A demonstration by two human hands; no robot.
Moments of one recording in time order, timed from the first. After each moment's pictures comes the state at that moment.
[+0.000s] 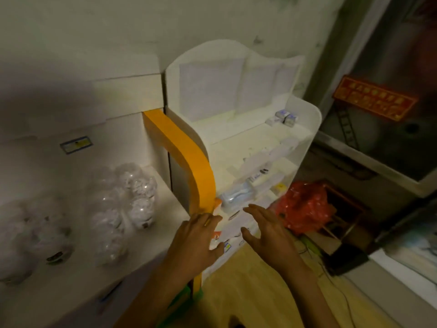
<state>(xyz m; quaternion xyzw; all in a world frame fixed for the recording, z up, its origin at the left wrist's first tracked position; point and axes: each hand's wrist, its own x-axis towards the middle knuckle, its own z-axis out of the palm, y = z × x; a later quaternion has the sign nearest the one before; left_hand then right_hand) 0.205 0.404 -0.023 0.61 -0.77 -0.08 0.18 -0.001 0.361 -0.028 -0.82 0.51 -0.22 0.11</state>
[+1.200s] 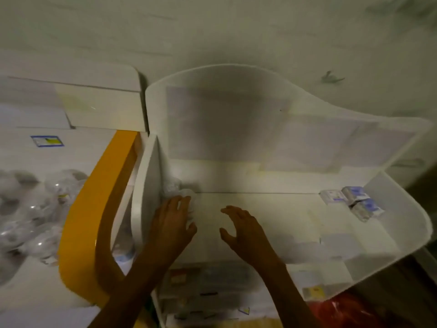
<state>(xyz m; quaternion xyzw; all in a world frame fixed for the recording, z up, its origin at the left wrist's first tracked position) 0.136 0.111 -0.036 0.87 -0.43 0.04 0.22 -0.008 -0.029 -0.049 -0.95 0.23 -0.15 0.17</state>
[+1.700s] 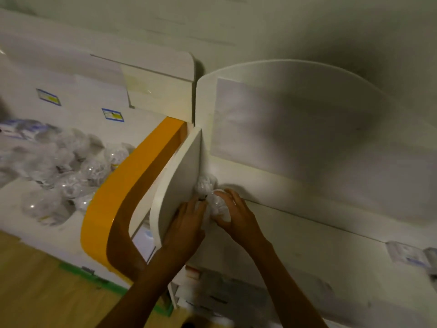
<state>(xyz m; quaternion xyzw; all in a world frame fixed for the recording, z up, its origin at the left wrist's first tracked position) 0.153 0.103 -0.083 0.93 -0.33 0.02 0.19 0.104 -0.063 -0.083 -0.95 0.06 -0.10 0.30</state>
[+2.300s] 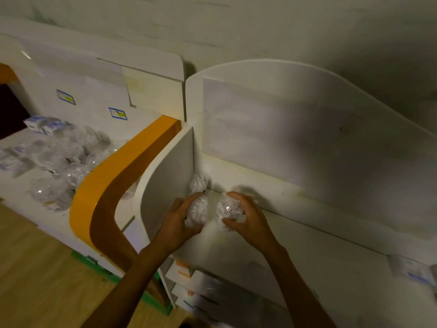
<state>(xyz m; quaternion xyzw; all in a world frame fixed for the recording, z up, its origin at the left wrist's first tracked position) 0.139 0.095 -0.078 0.87 -0.27 -0.02 0.41 0.067 -0.119 -0.073 -0.88 0.06 -0.10 0.45</state>
